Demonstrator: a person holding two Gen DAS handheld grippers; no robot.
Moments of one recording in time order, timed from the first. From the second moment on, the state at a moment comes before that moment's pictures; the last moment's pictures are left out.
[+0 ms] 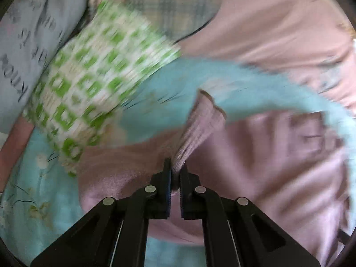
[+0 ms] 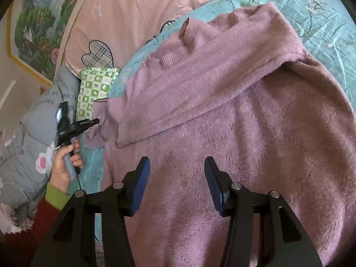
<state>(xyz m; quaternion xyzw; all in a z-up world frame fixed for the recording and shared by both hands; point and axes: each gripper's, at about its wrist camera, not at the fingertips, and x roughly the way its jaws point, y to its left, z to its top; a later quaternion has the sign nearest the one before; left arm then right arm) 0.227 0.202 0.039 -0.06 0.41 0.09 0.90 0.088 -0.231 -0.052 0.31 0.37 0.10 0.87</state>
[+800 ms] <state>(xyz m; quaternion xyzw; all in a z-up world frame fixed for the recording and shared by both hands) 0.253 -0.107 -0.012 0.00 0.42 -0.17 0.89 0.018 -0.308 -0.050 0.37 0.33 0.01 0.87</state>
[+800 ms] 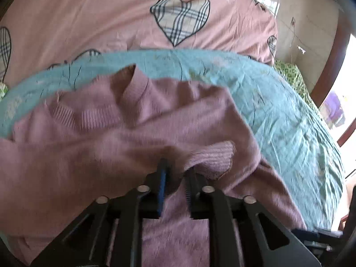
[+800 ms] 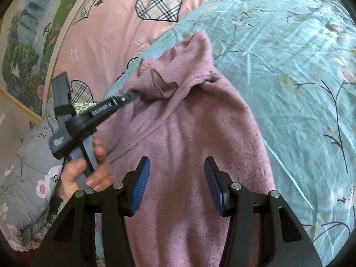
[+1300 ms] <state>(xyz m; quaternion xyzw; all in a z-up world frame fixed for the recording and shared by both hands) 0.148 0.095 -0.035 -0.09 0.43 0.07 0.90 0.105 -0.287 -0.042 0.41 0.33 0.07 0.85</state>
